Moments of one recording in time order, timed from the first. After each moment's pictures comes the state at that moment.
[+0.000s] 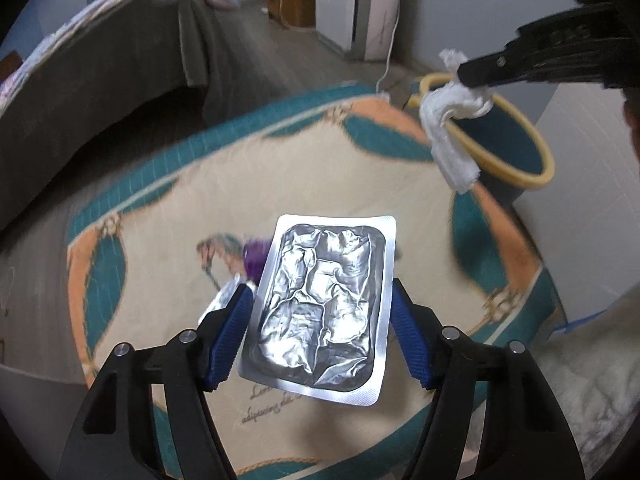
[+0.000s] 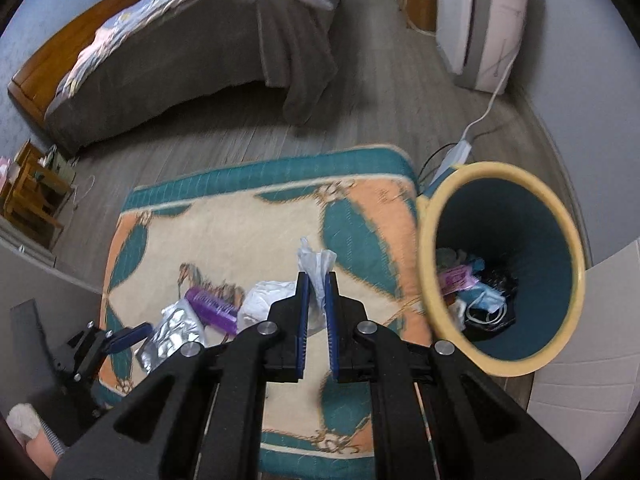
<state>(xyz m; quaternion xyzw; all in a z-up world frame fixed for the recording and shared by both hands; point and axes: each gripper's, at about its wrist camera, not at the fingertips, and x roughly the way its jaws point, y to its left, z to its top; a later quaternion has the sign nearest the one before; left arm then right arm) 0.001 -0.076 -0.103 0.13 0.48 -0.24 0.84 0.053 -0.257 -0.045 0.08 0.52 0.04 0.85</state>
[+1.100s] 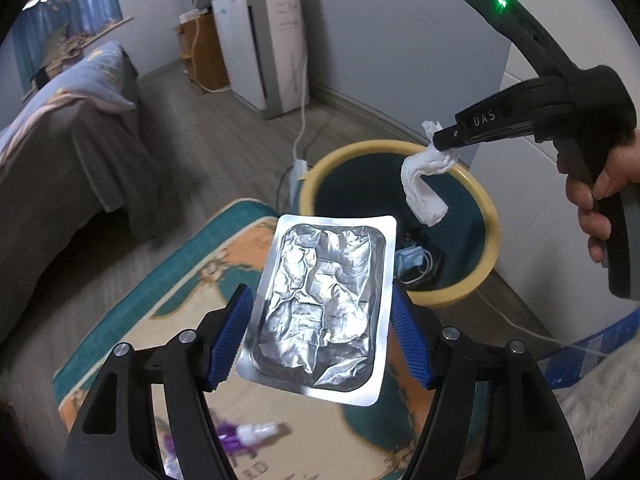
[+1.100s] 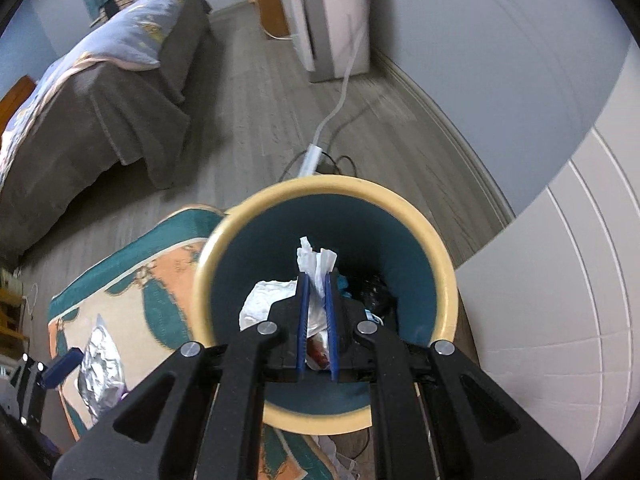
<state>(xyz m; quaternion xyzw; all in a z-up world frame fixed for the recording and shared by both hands) 0.042 -0.261 -0.067 0.21 0.40 -0.34 0.82 0.057 -0.456 -0.072 0.18 0.50 -0.14 0.83</state>
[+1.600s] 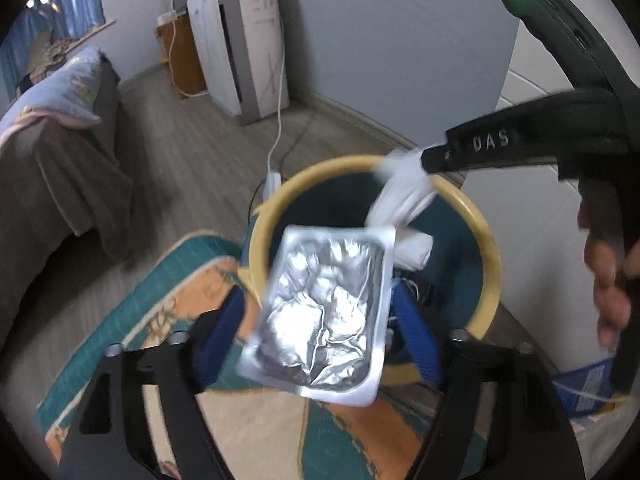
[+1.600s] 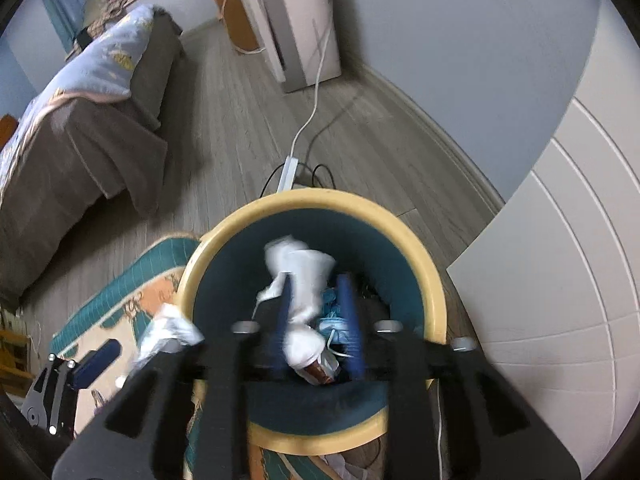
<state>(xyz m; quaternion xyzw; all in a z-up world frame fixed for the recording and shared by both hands) 0.070 -0.329 -0.083 0.21 0.40 -0.36 0.82 0.053 -0.479 -0.075 0.22 0.48 -0.18 0.83</state>
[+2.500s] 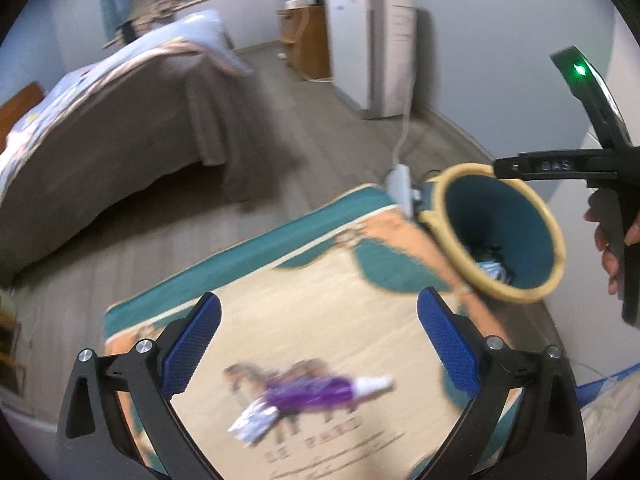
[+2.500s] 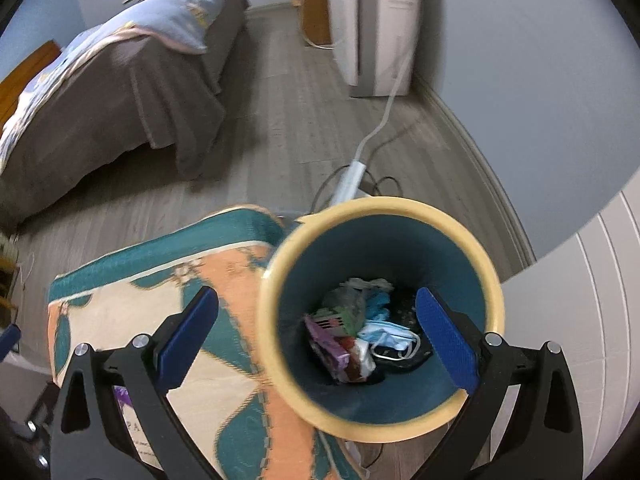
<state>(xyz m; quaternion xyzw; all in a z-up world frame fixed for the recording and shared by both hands) 0.071 -0.121 -0.029 0.14 0.42 -0.19 0.88 0.091 -0.372 -0.049 0.11 0.49 -0.10 0.86</state>
